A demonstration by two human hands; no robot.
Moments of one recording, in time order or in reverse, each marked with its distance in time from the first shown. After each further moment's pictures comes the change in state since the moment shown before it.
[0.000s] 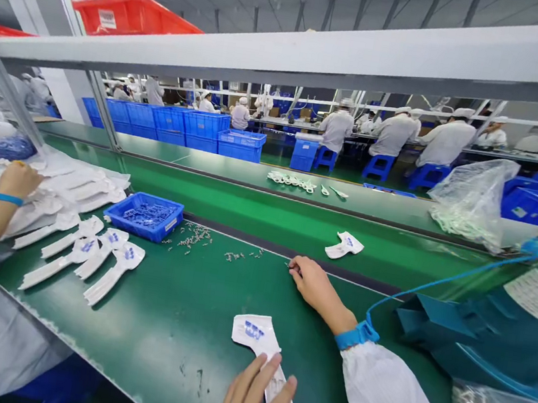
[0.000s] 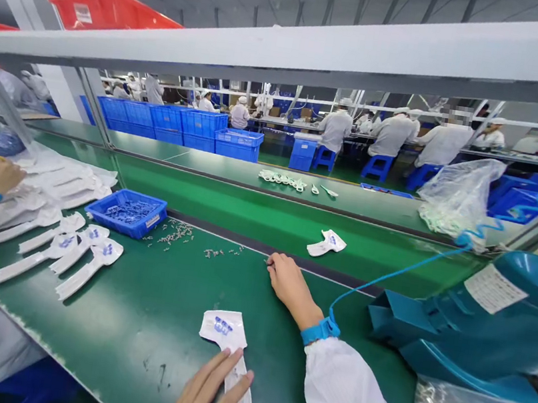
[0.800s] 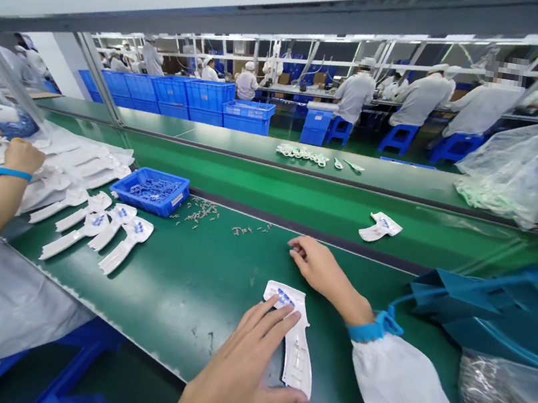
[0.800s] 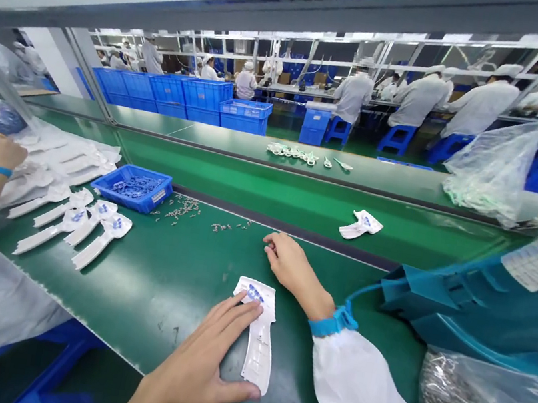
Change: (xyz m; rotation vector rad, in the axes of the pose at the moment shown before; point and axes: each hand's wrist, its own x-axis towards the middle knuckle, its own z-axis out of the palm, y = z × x) left_hand 0.044 -0.010 -0.051 -0.362 -0.402 -0.032; right_hand -0.021 -0.038 -0.025 0.235 -0.044 -0.012
